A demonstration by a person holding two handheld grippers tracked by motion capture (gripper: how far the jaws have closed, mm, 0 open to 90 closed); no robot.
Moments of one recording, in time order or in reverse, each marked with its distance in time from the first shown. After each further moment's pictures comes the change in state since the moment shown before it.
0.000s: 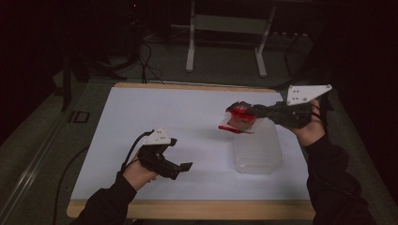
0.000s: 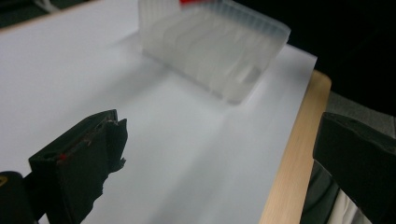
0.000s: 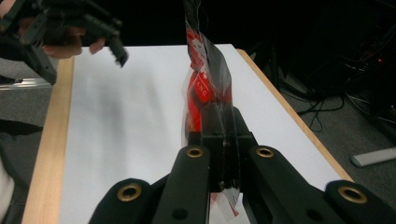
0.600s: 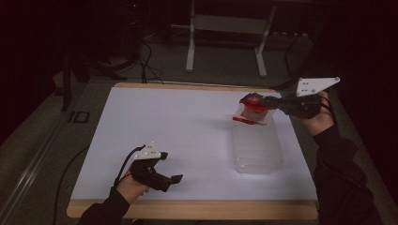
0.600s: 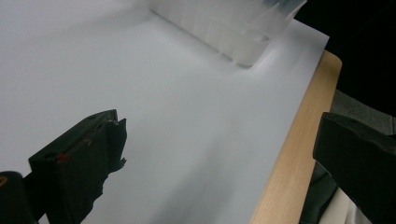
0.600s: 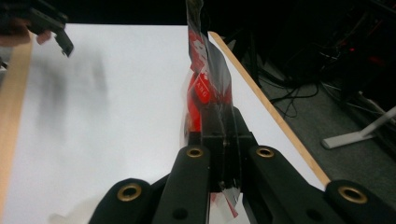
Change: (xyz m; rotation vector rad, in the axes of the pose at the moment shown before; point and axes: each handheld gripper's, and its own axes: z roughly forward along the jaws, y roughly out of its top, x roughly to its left) left arm 0.007 -0.052 0.004 0.010 0.009 -0.069; right arm -0.045 -0.027 -0.018 0.041 -0.068 -0.022
